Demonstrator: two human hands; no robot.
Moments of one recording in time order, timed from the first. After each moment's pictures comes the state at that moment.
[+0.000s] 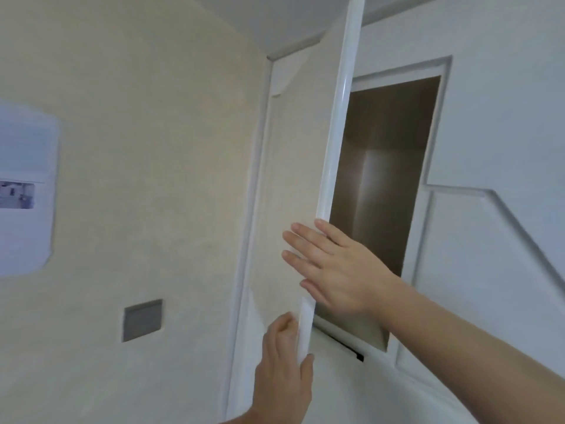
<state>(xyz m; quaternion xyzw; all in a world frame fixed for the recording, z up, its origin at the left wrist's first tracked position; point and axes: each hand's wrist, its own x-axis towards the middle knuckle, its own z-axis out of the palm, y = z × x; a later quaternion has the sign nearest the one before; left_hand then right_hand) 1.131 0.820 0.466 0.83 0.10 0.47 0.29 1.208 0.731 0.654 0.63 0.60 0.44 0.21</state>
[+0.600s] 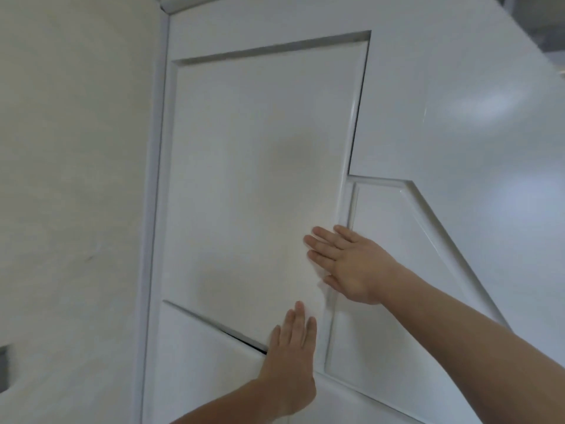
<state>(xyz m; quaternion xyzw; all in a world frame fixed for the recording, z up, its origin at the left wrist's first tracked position) 1.288 0.769 0.487 0.99 0.00 0.14 0.02 1.364 0.647 0.659 0.77 0.45 0.34 0.30</state>
